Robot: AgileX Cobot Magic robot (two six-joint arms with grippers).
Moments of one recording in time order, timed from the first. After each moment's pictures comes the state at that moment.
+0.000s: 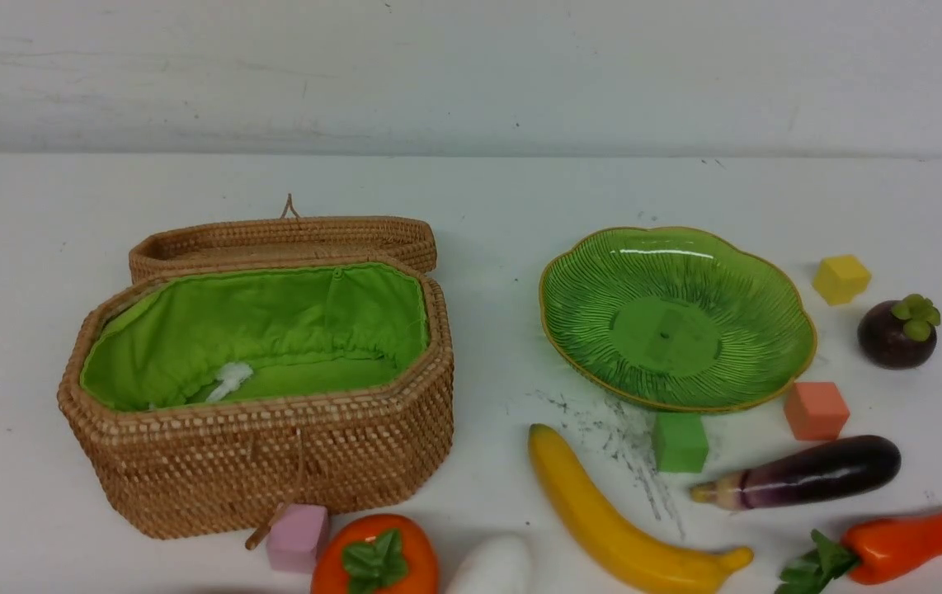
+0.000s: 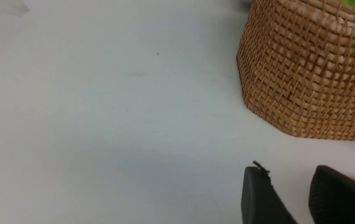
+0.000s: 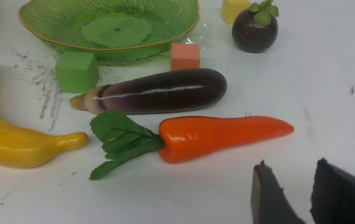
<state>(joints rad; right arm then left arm) -0.01 -0.01 0.01 0.03 0.40 -0.10 0.04 -0.01 0.03 0.13 0.41 -0.27</state>
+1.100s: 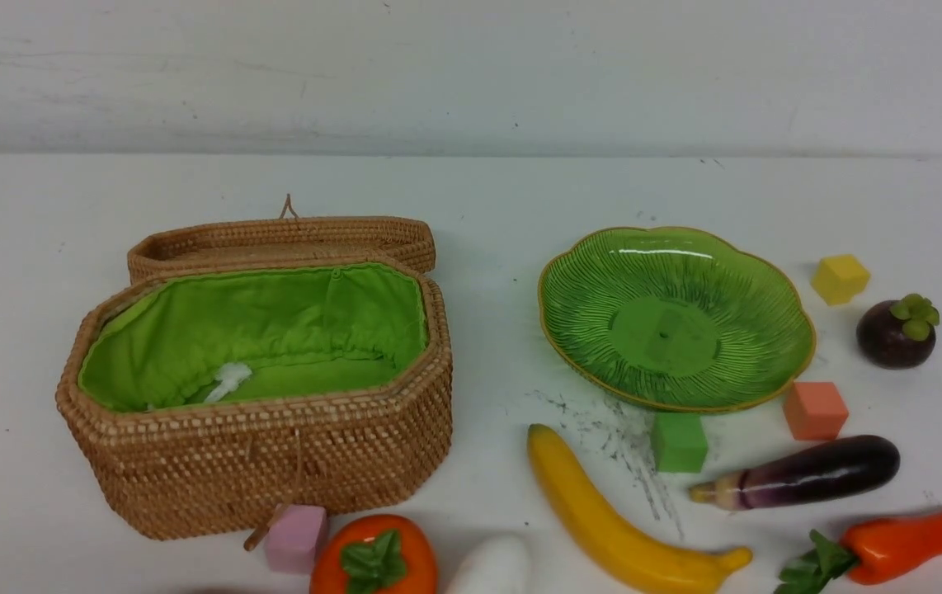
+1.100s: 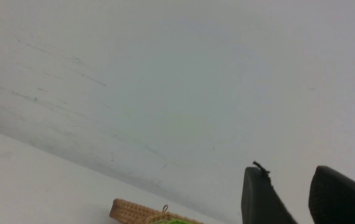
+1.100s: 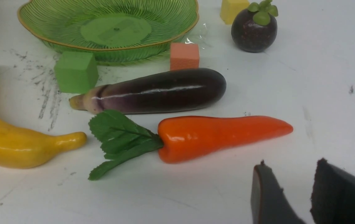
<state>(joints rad) -0.01 -0.01 0.01 0.03 0.40 -0.10 0.04 -0.01 -0.04 0.10 -0.24 -0.57</state>
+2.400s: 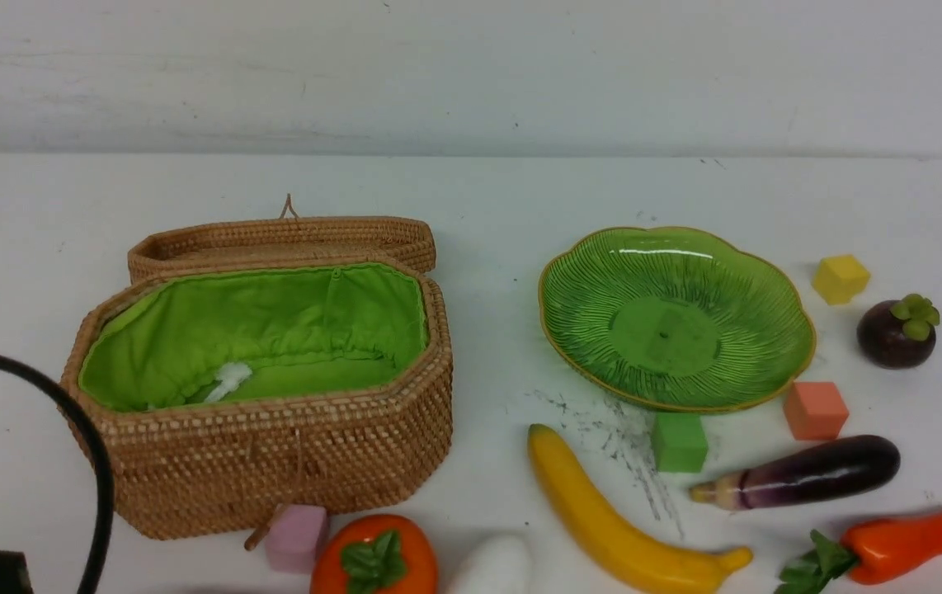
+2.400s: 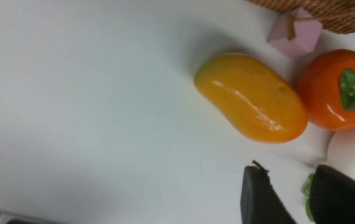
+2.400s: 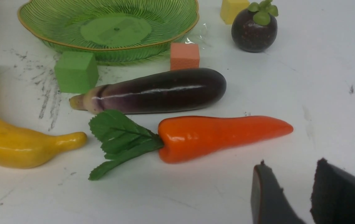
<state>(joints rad) -0.01 -0.01 0.01 0.03 0.40 -0.10 -0.47 0.69 -0.70 0.06 1.13 -0.94</state>
